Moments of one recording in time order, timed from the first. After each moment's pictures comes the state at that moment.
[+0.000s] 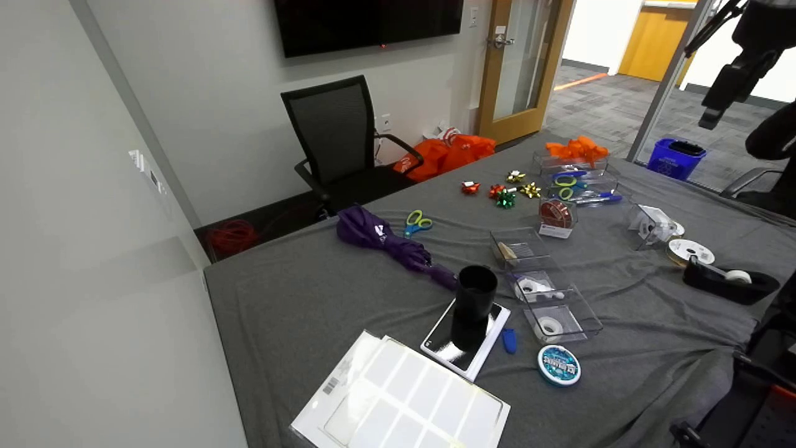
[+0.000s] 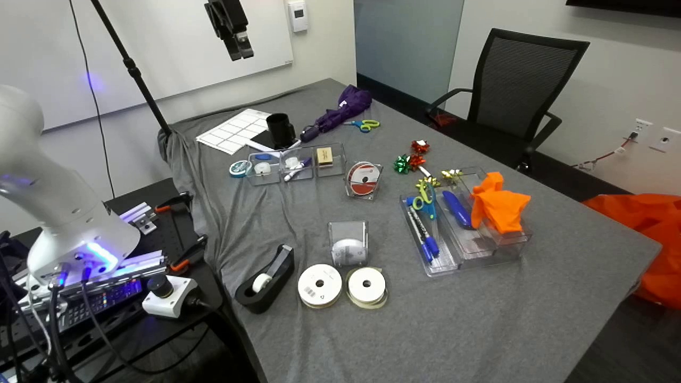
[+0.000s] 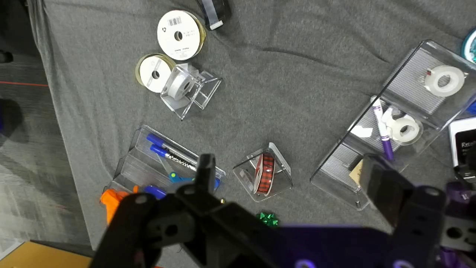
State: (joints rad) arm -0.11 -0.45 -0.02 -2.27 -0.29 1.92 -0.07
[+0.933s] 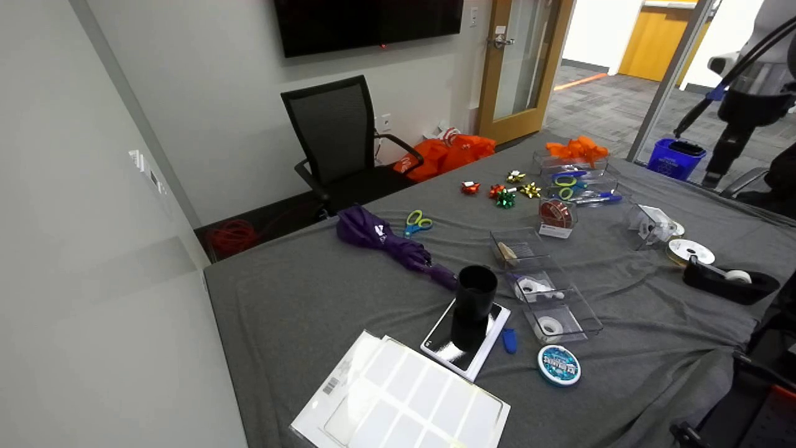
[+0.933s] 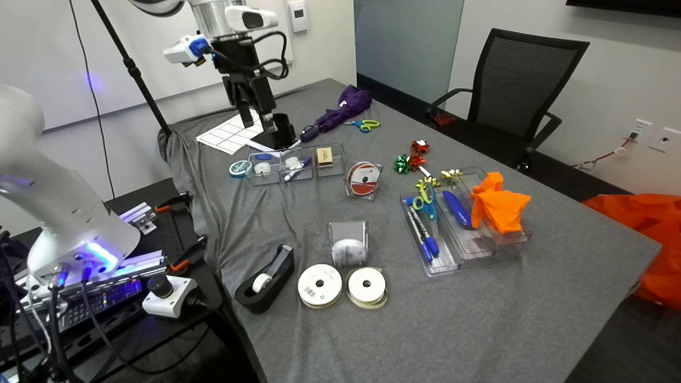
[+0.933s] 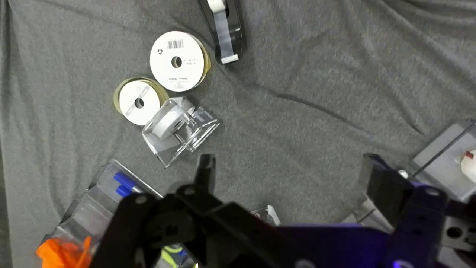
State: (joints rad) arm -0.11 -0.34 -0.21 -2.46 -0.35 2.15 -0.32
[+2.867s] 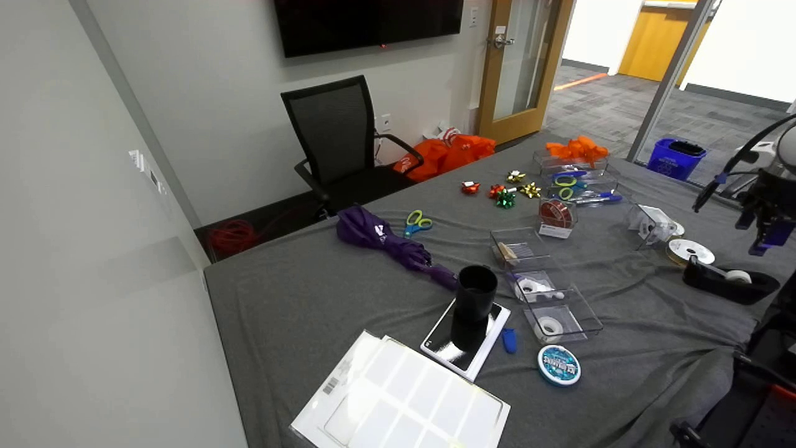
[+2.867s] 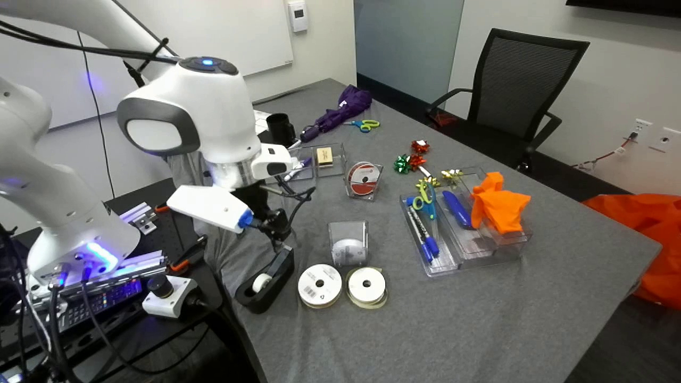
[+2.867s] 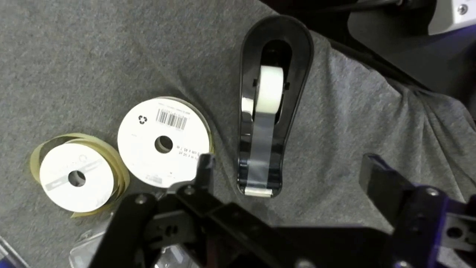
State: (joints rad) arm -0.27 0.00 -0.49 -2.59 -0.19 2.57 -1.17
